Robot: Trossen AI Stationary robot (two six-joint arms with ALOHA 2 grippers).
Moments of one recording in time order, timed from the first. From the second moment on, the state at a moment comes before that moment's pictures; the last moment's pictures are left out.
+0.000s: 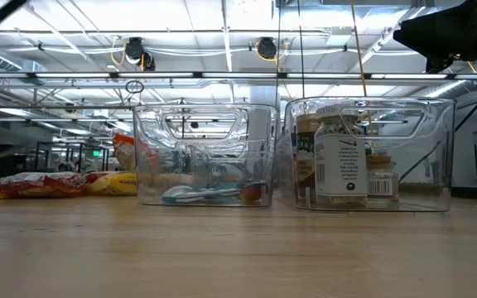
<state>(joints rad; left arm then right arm) -0.79 1.70 0.93 -0.63 0.15 -0.76 0.64 0.44 0.07 0.59 0.78 -0.19</state>
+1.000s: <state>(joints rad) -0.65 1.70 0.93 -0.71 0.41 -0.85 0.64 0.44 0.07 0.59 0.78 -0.18</state>
